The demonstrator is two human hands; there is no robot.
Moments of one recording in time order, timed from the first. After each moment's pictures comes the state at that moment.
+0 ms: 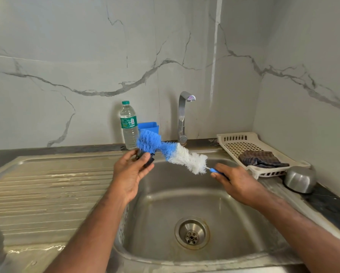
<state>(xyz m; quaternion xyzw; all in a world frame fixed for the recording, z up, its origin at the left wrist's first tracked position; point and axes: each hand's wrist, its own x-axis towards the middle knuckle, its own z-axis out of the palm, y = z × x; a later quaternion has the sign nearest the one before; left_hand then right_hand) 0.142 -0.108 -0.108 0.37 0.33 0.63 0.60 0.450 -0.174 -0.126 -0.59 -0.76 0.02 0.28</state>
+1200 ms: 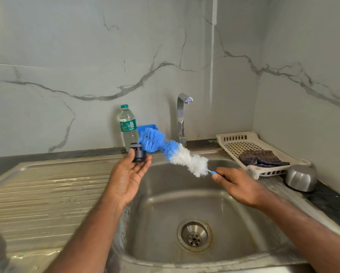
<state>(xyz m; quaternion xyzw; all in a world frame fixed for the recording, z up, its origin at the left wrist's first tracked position) 0.139 -0.110 -0.099 0.29 0.23 0.64 0.67 0.452 -0.175 -0.129 -0.56 -0.76 0.09 0.31</state>
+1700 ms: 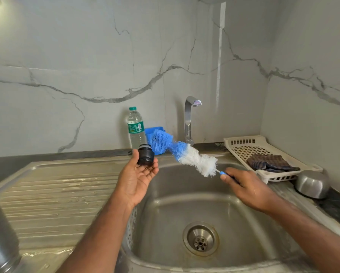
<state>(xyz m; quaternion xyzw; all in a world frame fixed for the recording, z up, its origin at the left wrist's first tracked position) 0.139 -0.113 -0.097 0.31 0.28 0.61 0.67 0.452 -0.175 -0.129 -0.56 -0.75 0.05 0.34</state>
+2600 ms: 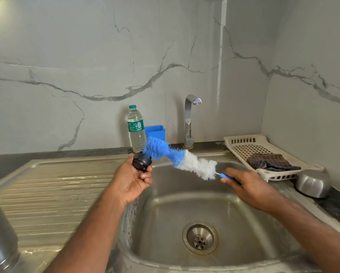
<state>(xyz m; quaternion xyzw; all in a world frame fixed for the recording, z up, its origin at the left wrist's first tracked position) 0.126 -0.112 -0.092 0.31 0.35 0.50 0.73 0.458 -0.177 -0.129 -0.60 -0.75 0.04 0.27</state>
